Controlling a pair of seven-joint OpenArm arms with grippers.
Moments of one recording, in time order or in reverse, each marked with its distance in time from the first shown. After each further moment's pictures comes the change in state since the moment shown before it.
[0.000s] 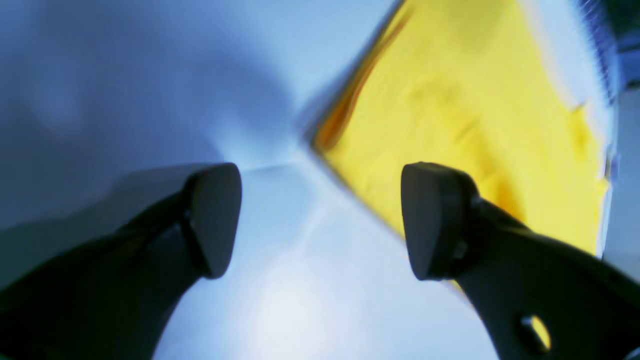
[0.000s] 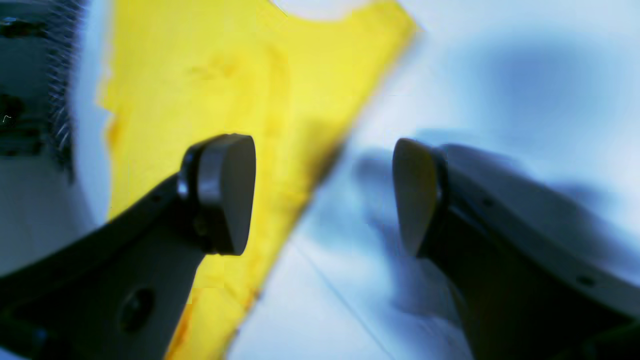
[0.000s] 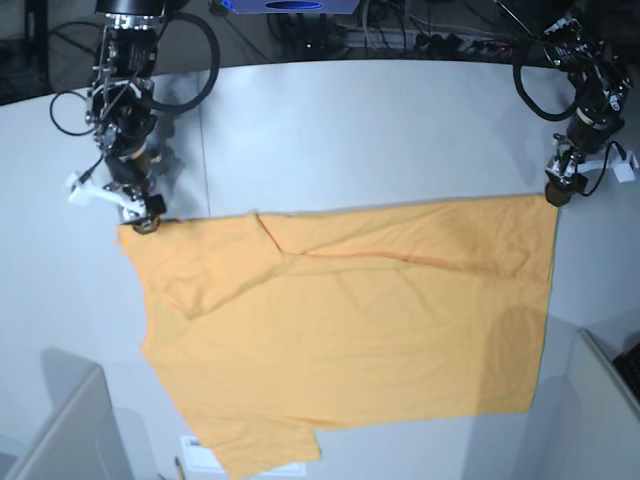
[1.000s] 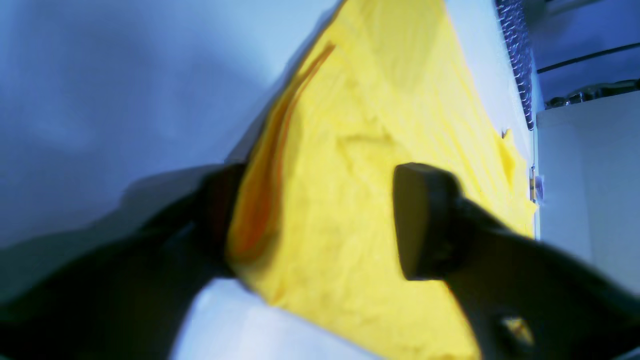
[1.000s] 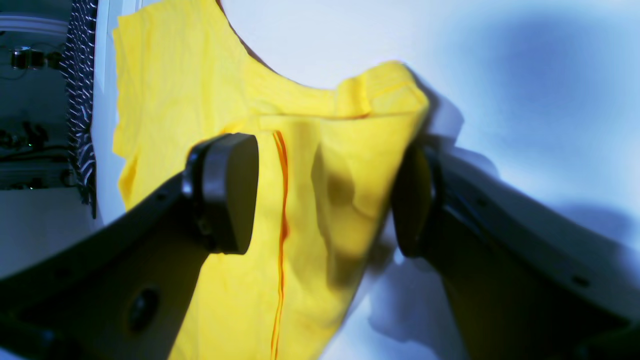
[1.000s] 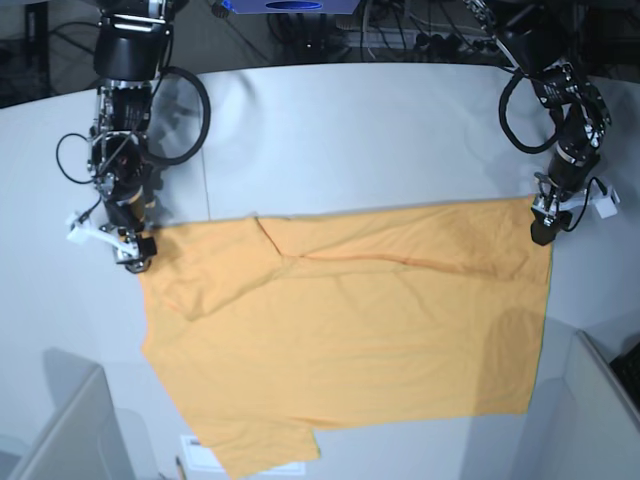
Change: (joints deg) left arm -8.8 -1.6 7.5 -15.5 -0.4 -1.7 -11.7; right arm 14.9 3.0 1.2 -24.5 0.8 9.0 6.4
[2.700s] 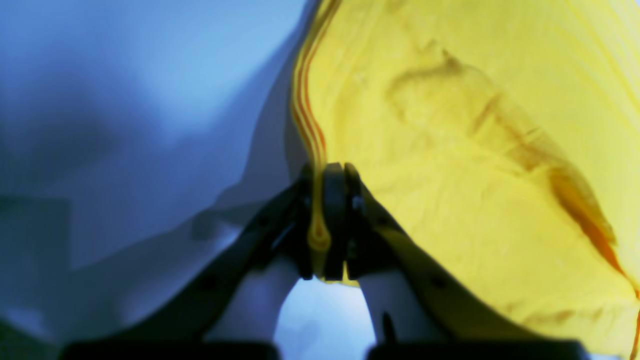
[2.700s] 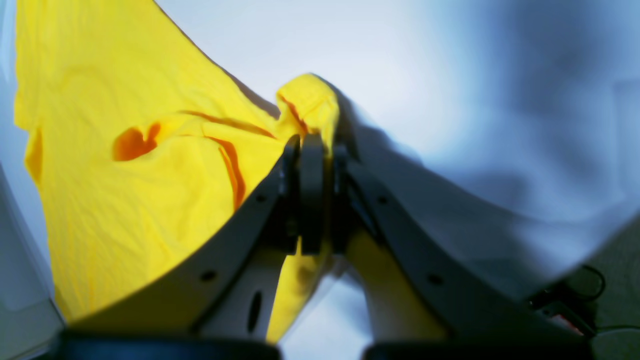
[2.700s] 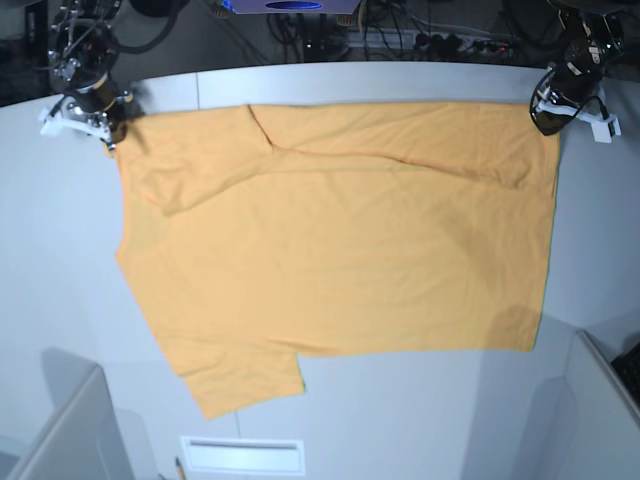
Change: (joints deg) left arm 31.2 -3.3 5.7 27.0 2.4 1.5 3.6; right arm -29.2 1.4 11.2 24.2 0.6 -0.5 -17.2
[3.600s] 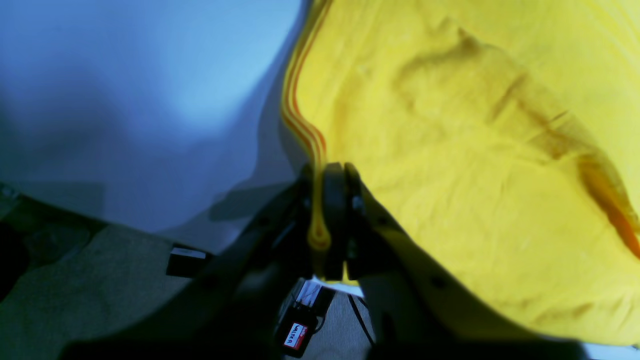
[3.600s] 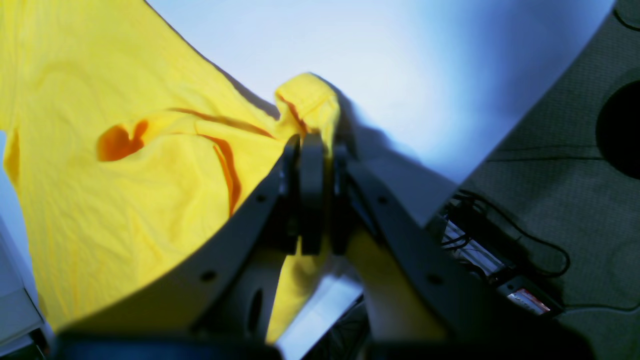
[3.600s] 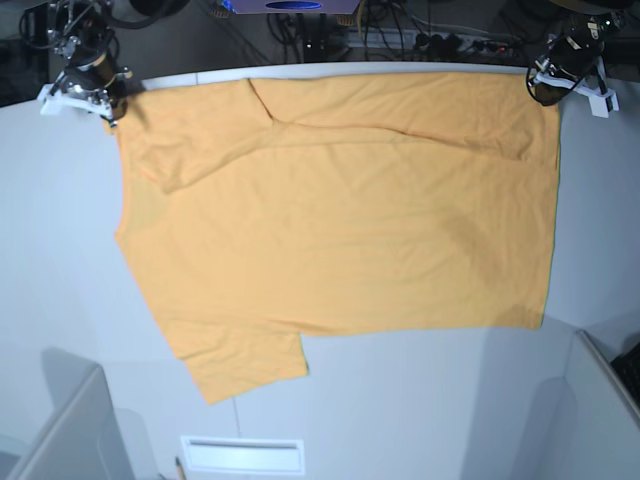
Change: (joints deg) left arm 6.3 0.0 -0.5 1.6 -0.1 0.0 0.0; right arm -6.2 0.0 0.0 3.3 0.0 -0.4 0.1
